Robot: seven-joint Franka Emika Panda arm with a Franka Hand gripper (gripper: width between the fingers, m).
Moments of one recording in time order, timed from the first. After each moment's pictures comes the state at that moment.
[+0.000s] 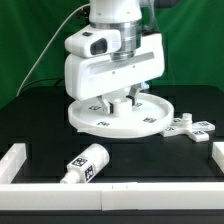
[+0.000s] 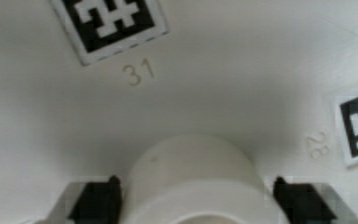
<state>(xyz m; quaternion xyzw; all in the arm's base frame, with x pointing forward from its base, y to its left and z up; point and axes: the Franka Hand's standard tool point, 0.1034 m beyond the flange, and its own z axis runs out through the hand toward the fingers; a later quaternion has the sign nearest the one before) 0.494 -0.008 0.086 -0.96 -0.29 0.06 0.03</state>
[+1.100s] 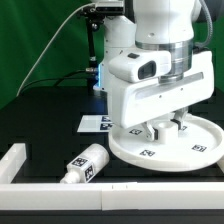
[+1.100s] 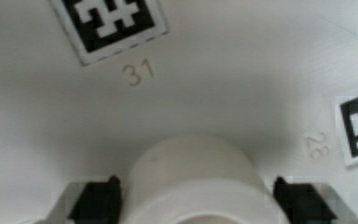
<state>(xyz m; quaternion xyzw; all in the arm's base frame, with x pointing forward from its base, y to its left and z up) 0.540 0.049 0.043 -0.96 -0.27 0.05 0.05</state>
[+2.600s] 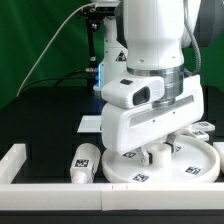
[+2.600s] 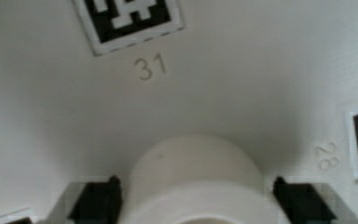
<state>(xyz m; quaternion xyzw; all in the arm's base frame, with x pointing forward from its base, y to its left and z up) 0.558 0.034 0.016 -0.95 -0.31 0.01 0.04</state>
